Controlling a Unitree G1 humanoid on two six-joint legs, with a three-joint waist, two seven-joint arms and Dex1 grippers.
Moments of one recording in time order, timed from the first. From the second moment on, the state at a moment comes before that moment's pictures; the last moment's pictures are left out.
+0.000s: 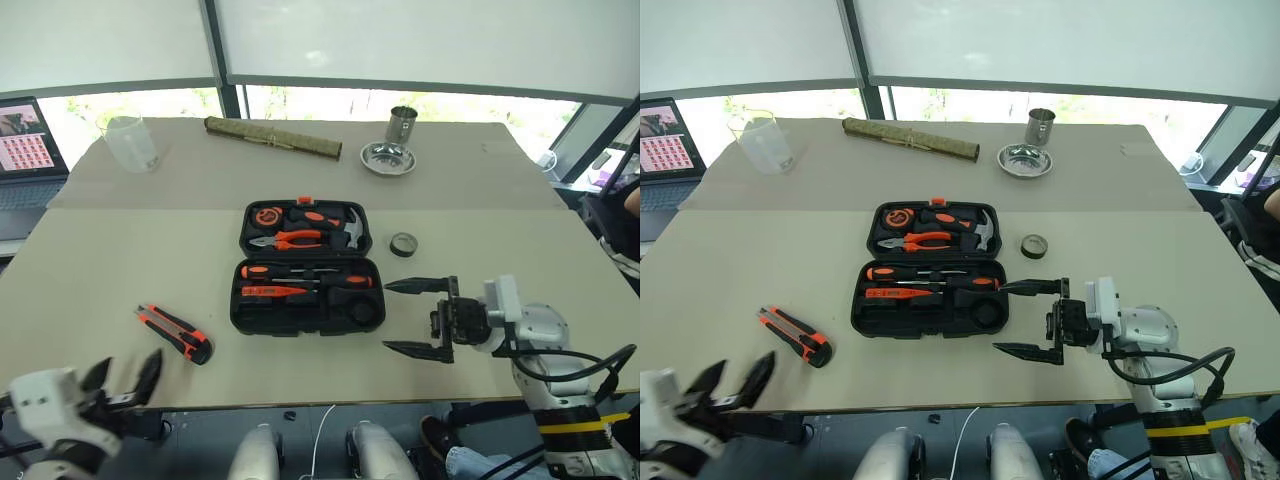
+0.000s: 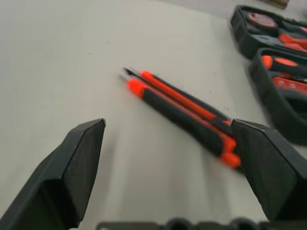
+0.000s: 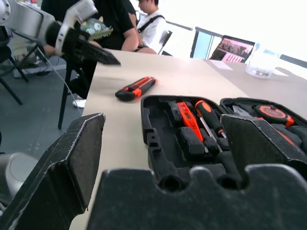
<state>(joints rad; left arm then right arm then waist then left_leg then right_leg) 0.63 0.22 0.50 -0.90 -0.79 0.71 -0.02 -0.20 -0.56 -0.03 -0.06 0.57 -0.07 1.40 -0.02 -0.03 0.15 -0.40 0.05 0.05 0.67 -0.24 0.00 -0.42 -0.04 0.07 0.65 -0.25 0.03</state>
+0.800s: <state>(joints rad) 0.25 0.03 0.33 -0.91 -0.61 1.03 0.50 -0.25 -0.57 -0.01 -0.12 0.61 0.03 1.39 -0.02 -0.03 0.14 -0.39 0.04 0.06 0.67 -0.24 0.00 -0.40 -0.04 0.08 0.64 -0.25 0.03</state>
